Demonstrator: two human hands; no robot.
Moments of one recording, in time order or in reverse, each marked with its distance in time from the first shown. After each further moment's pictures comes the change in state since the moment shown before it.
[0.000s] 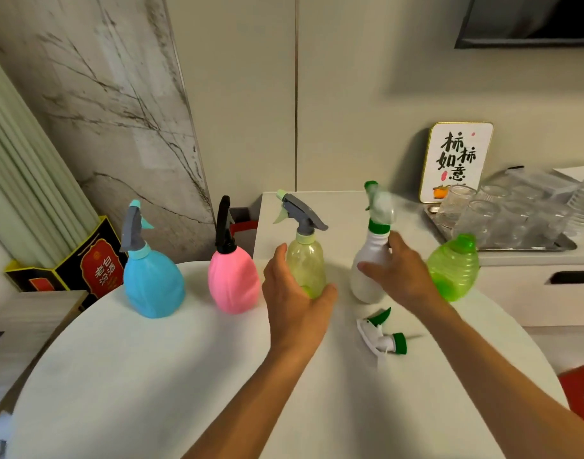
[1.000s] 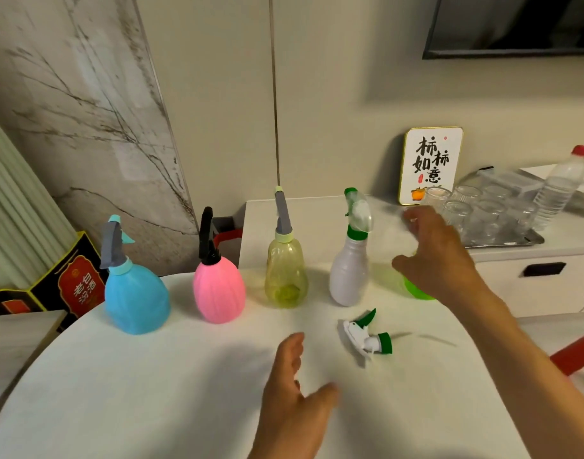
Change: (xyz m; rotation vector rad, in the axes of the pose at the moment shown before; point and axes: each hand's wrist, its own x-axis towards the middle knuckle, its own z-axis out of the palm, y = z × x) left_hand -0.089 -0.008 -0.031 -0.205 -0.344 -0.343; right_hand -0.012 -0.004 -0.065 -0.292 0.207 -0.067
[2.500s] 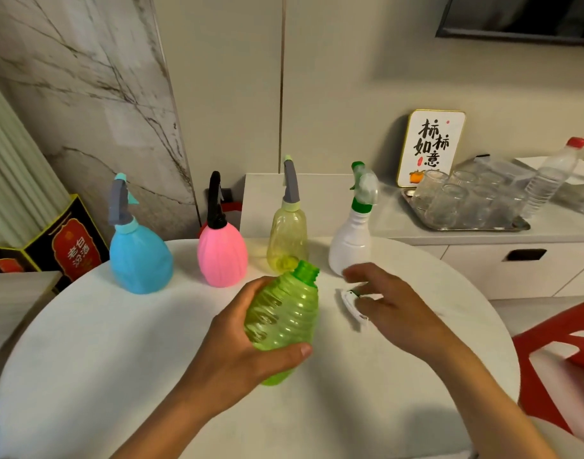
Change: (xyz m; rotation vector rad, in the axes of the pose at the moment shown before) left_hand -0.010 0.022 -0.082 0.172 -0.153 0.363; right_hand -0.110 -0.039 0.011 0.365 -0.540 0.034
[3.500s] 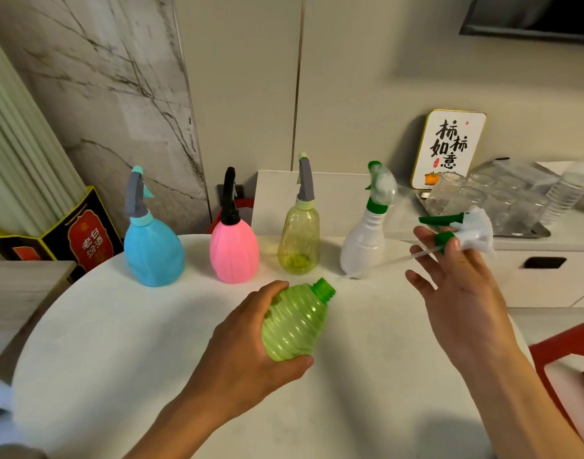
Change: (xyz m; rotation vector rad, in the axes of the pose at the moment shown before) left_hand -0.005 -0.011 0.000 0.462 0.068 0.030; right_hand 0.001 0.002 -0.025 1.080 0.406 -0.103
